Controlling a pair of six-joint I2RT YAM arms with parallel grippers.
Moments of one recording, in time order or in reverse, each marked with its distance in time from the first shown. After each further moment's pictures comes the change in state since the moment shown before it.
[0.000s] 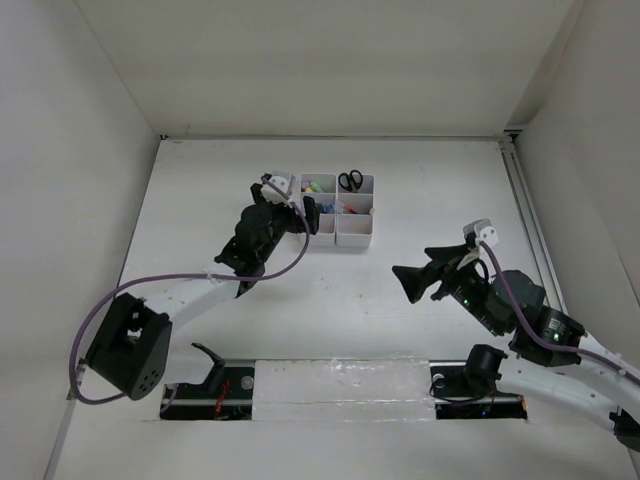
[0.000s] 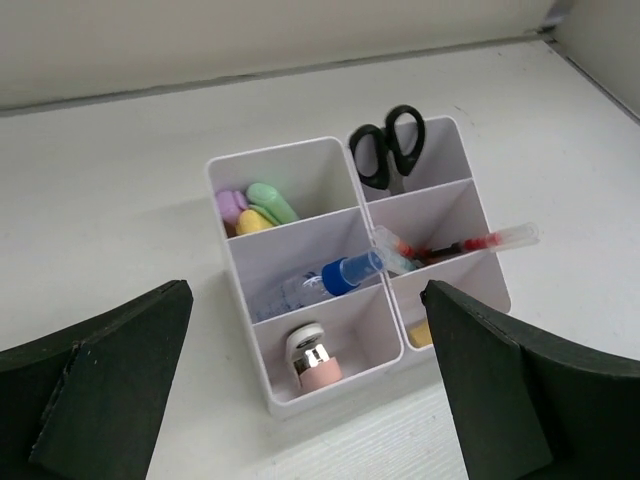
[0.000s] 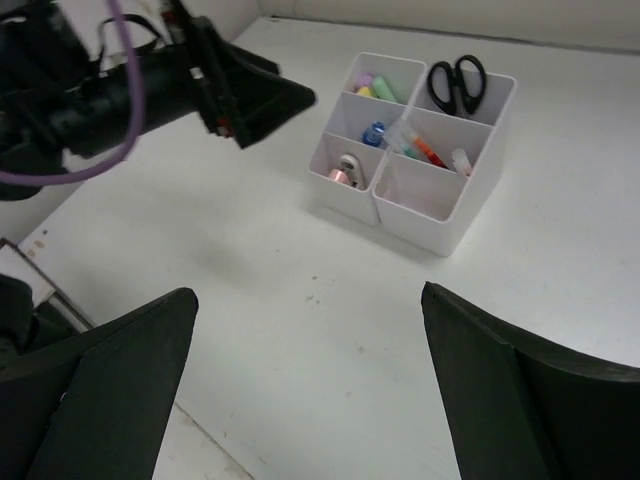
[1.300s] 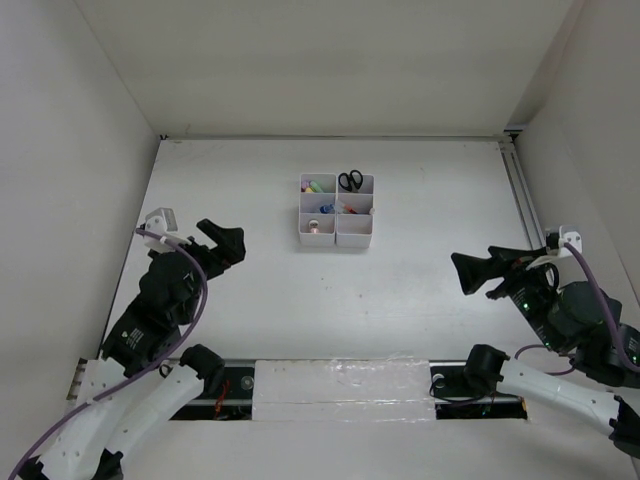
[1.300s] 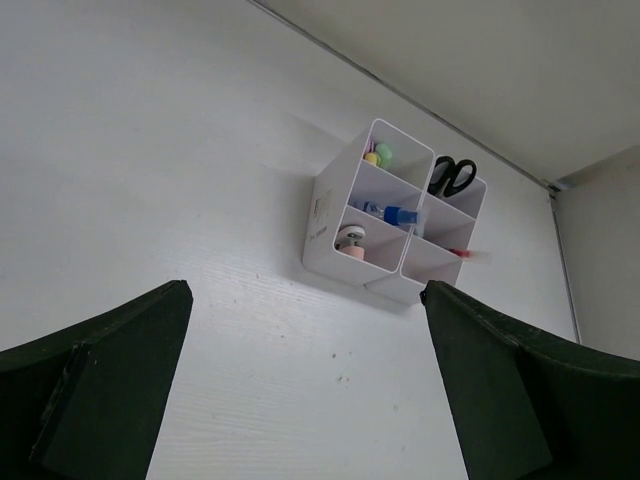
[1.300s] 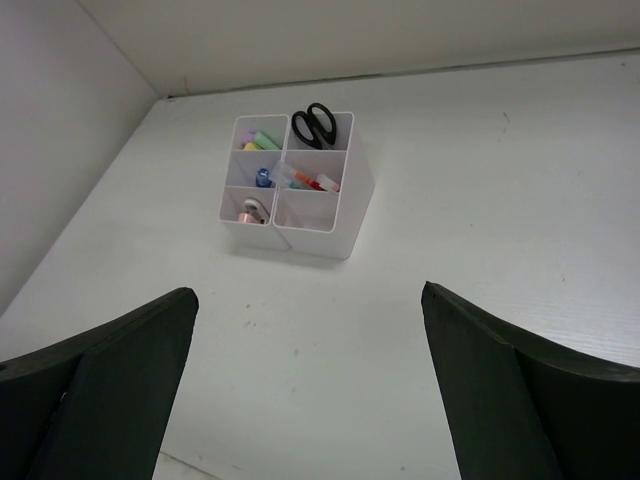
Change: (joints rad) left arm 0.000 -0.822 0.188 -1.205 -0.398 -0.573; right arm 0.000 -0.105 0.287 -0.402 0.306 0.097
